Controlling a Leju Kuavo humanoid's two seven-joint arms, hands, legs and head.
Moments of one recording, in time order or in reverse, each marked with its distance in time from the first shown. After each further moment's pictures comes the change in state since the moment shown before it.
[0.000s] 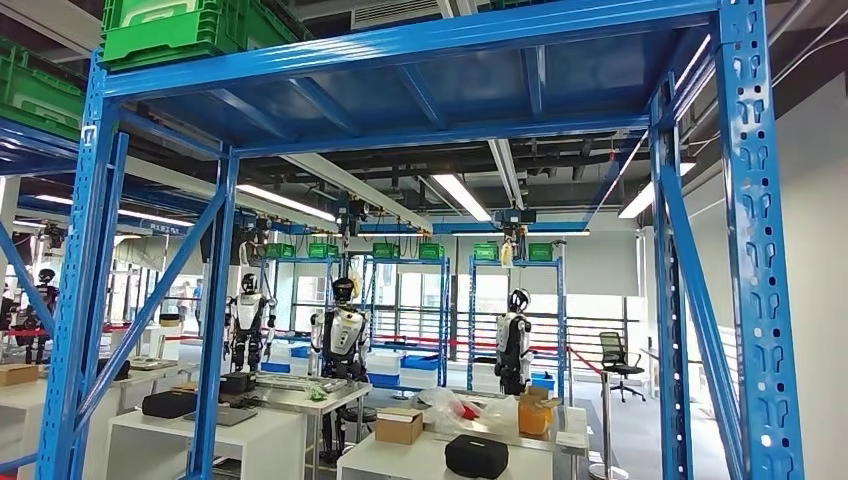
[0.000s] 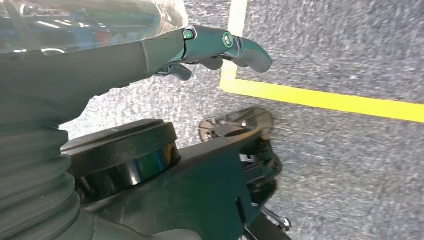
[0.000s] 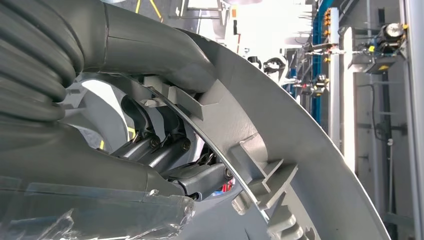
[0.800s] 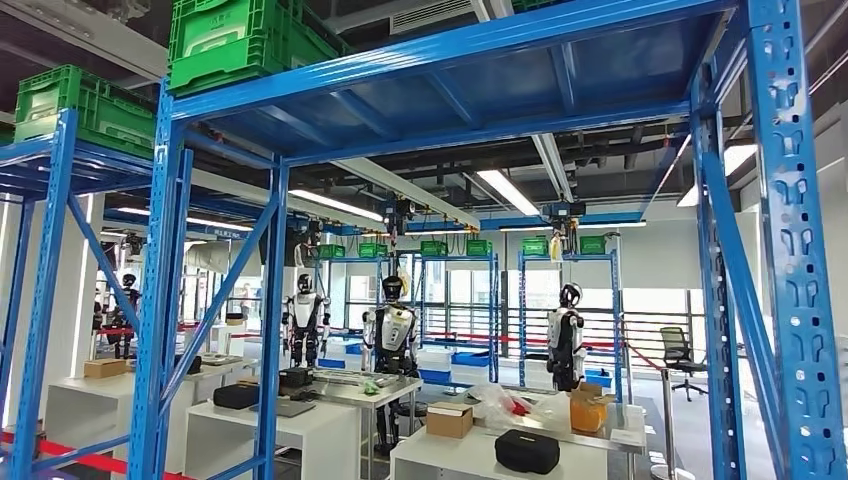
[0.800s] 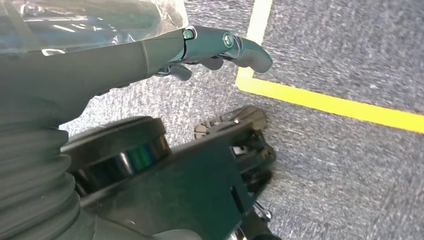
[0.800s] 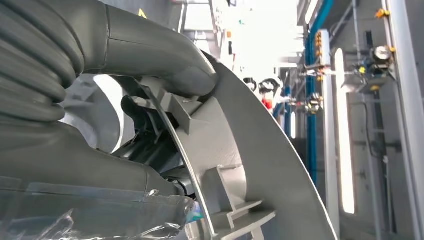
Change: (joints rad) left arm -0.006 0.008 -0.024 -0.005 -0.010 -0.003 -0.008; right arm 0.017 -0.001 -0.002 0.000 0.024 -0.020 -0.005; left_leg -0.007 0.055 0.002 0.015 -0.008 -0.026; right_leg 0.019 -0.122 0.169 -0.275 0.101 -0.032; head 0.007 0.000
